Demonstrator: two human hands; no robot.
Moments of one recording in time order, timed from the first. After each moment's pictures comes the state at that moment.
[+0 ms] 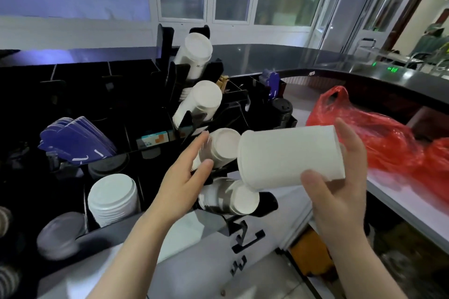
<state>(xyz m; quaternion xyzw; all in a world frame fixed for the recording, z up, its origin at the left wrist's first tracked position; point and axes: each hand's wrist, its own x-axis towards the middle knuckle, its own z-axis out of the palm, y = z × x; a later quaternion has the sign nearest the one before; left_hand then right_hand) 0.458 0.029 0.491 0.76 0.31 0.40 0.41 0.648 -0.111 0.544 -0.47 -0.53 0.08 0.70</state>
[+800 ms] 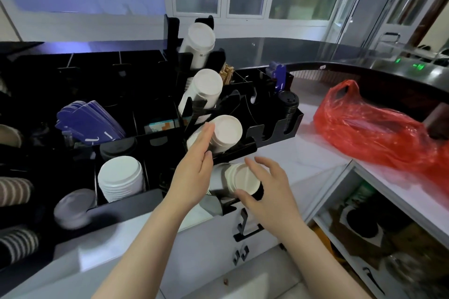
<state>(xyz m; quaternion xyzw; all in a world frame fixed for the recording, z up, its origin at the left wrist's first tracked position) 0.484 0.001 0.485 0.74 0.38 0.40 0.38 0.646 -0.088 0.461 -0.68 -0.63 0.08 0.36</state>
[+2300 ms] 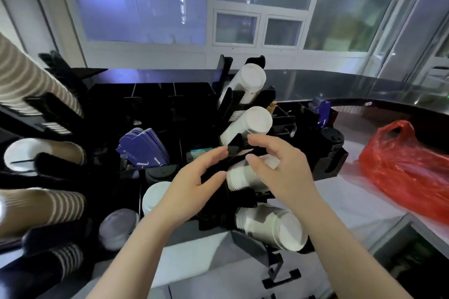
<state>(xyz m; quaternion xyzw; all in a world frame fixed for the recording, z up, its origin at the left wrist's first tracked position) 0.403 0.037 0.524 0.75 0.37 0.40 0.37 0.597 0.002 0.560 -0.55 -0.66 0.14 0.49</state>
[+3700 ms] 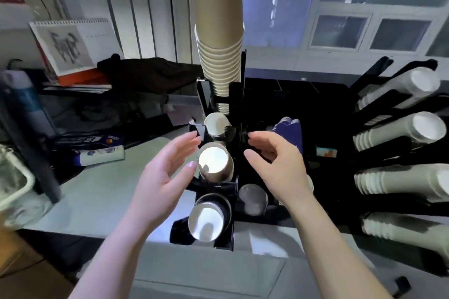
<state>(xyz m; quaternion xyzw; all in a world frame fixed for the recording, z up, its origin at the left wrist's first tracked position) 0.115 -0.085 0.545 0.62 0.48 0.57 0.25 0.316 -0.005 0.541 -0.42 -0.70 0.27 0.51</state>
